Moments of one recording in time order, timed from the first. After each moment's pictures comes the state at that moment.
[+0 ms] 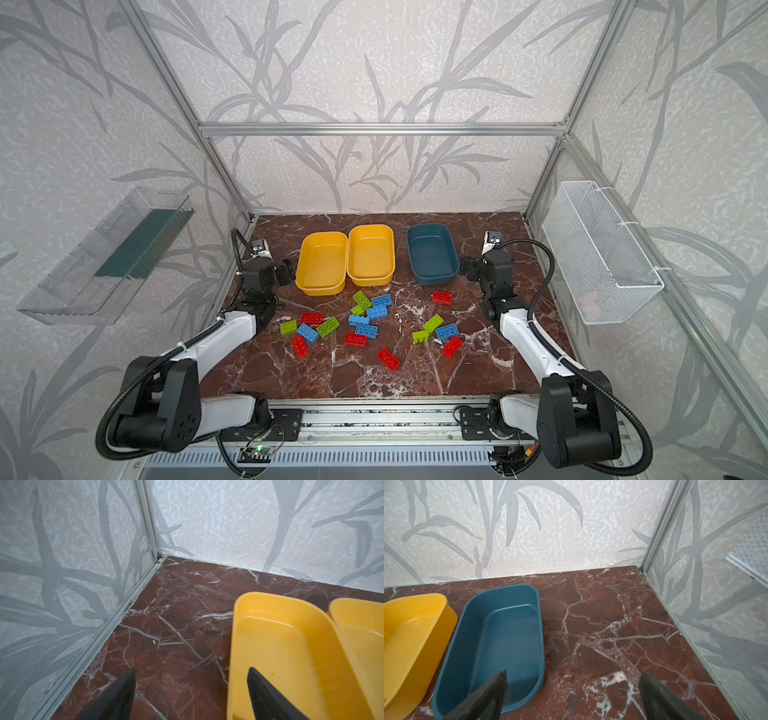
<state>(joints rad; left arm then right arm) -0.11 1.26 0.62 0.25 -0.39 -0.17 0.14 1.21 0.73 0.08 0.20 0.13</state>
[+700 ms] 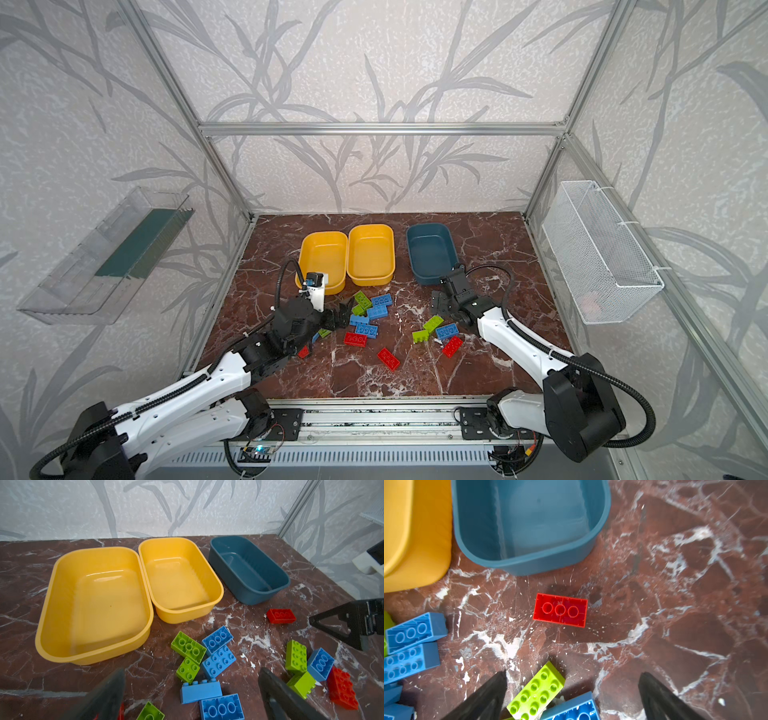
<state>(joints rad) -0.75 0.93 0.51 -0.02 -0.33 -0.34 0.45 1.29 0.74 -0.44 0.23 0.51</state>
